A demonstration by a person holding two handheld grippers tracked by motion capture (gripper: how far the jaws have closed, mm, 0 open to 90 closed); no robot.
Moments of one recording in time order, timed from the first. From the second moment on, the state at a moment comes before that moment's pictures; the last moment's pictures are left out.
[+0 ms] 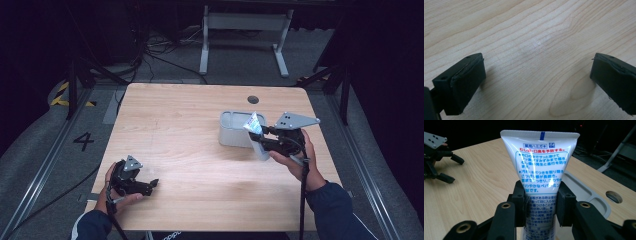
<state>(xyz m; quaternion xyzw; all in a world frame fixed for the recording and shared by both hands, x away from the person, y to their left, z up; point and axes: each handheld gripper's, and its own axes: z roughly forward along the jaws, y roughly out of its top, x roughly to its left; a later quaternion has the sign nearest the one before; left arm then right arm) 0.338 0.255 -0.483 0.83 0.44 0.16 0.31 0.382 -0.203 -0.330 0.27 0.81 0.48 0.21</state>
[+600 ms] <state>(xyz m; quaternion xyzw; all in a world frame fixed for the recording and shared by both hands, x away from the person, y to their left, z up) 0.338 0.256 -0.483 0.83 0.44 0.16 0.31 0.400 -0.200 -0.317 0.28 0.79 0.49 0.22</state>
